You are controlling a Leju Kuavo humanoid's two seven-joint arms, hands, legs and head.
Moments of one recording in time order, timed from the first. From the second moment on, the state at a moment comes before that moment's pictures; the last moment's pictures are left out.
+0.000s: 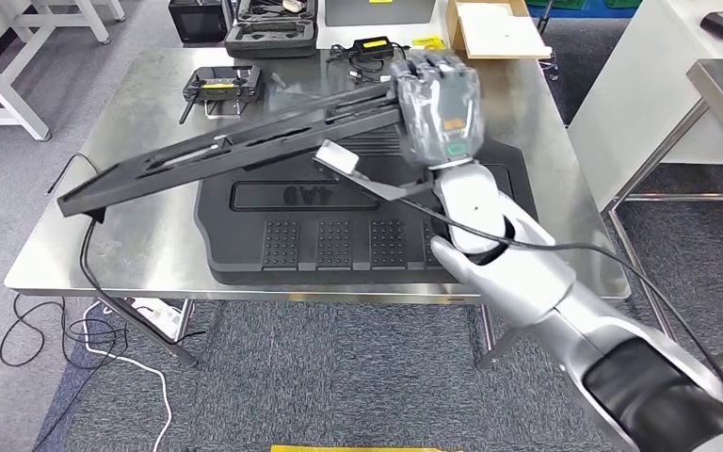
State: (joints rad) left arm -0.19 -0.04 -1.00 -0.36 0.91 0.37 -0.60; right arm -0.83 -0.25 0.57 -1.49 1.17 -0.40 0.35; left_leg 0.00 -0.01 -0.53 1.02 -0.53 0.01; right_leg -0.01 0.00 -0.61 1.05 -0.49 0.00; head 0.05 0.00
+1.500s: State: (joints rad) left arm -0.19 -0.04 -1.00 -0.37 0.89 0.34 -0.58; right arm -1.20 -0.15 0.83 -0.86 0.94 -0.39 0.54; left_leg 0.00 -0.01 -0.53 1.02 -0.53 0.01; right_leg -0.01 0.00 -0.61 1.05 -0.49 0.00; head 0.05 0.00
